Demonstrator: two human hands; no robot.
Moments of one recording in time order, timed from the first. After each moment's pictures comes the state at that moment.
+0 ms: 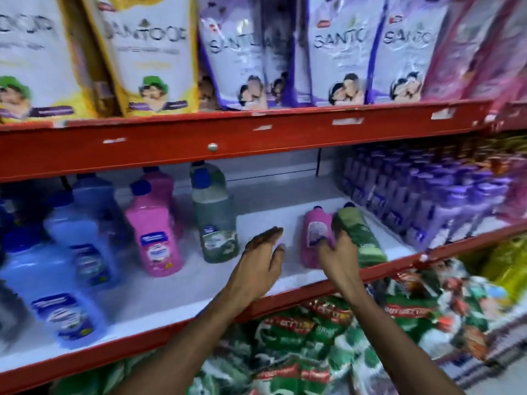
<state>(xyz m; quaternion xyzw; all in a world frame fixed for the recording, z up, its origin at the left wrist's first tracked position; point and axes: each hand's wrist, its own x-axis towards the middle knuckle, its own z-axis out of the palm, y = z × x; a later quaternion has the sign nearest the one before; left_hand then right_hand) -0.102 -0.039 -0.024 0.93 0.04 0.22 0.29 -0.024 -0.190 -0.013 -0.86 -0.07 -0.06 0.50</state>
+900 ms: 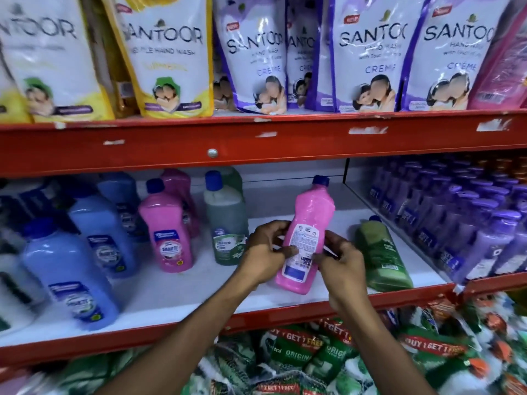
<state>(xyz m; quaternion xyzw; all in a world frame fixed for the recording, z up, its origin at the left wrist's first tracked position) -0.081 -0.039 0.011 0.81 0.13 0.20 0.54 -0.027 -0.172 -0.005 -0.67 -0.11 0.07 0.73</state>
